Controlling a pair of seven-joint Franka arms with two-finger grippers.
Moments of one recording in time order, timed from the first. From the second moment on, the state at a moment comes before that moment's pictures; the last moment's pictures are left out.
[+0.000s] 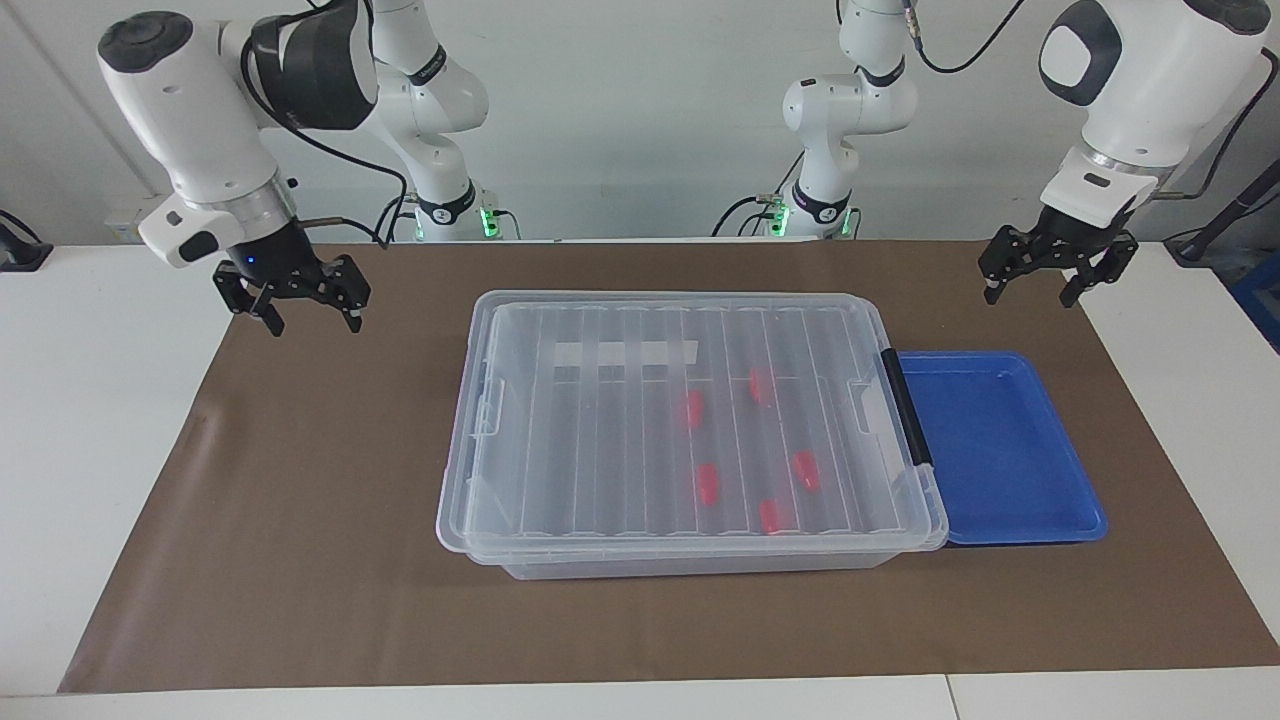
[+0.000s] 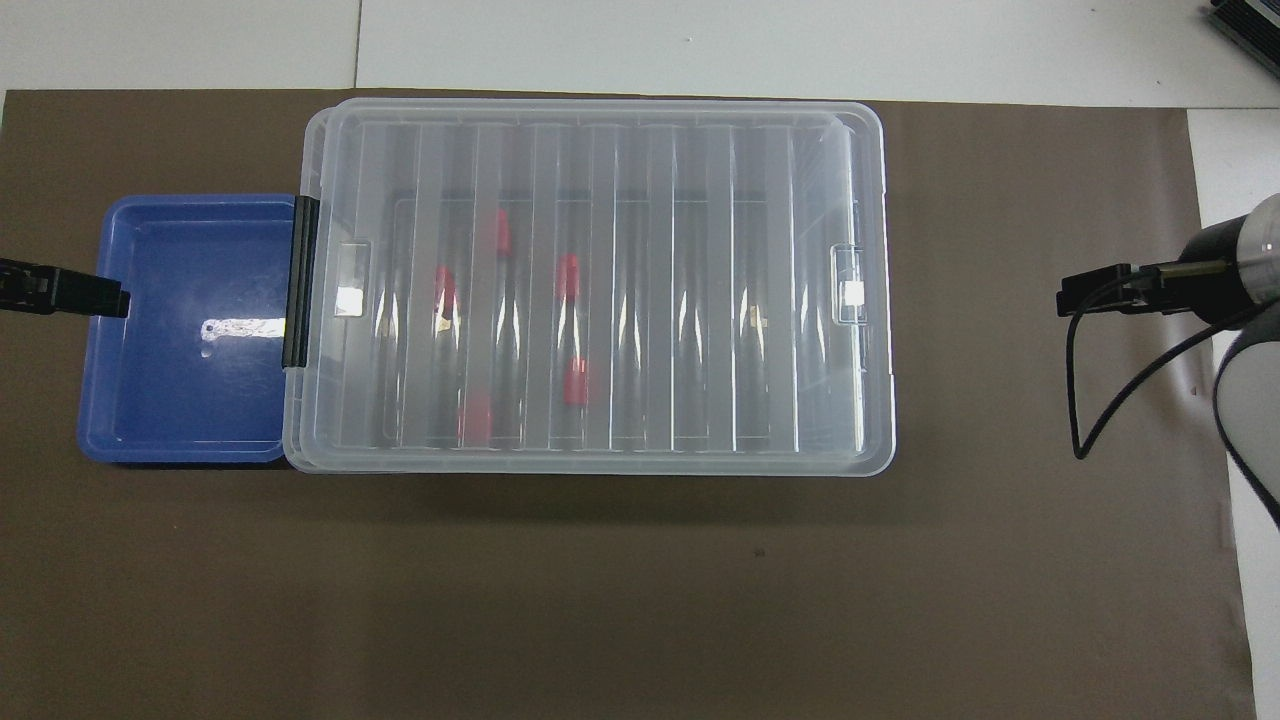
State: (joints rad) left arm -0.02 -0.02 0.03 -1.68 0.01 1.76 0.18; right arm 0.06 -0.02 -0.08 -1.71 0.00 1.75 0.00
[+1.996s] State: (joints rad) left arm -0.03 -0.02 0.03 -1.68 0.01 1.76 0.18; right arm 0.06 -0.05 -0.07 -1.61 0.00 1.53 0.04
